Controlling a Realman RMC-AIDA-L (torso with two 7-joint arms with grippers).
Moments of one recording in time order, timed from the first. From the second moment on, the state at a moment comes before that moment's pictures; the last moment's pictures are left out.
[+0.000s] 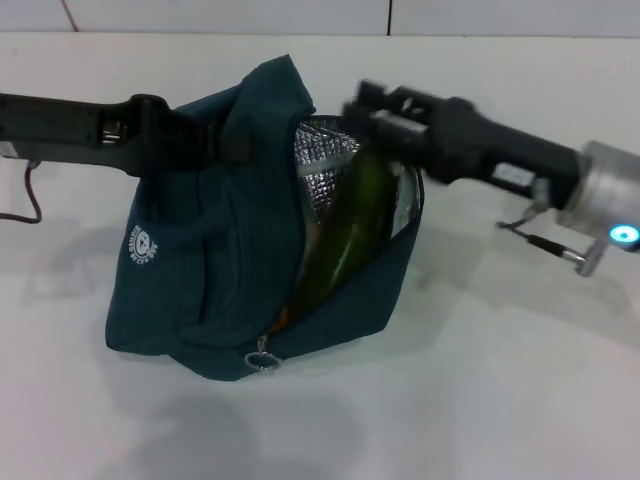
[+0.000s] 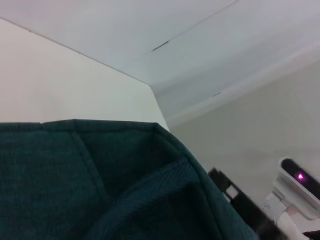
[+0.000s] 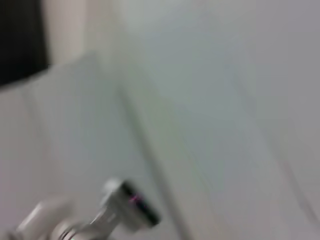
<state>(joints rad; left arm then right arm) -0.55 -1.96 0.74 0.94 1.89 1.89 -2.55 0.61 2.02 -1.80 -0.44 -0.56 -1.36 1.23</state>
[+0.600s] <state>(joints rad) -0.55 -1.97 0.74 0.94 1.89 1.89 -2.55 0.48 2.02 -1.73 -0.20 -0.59 -1.38 1.76</state>
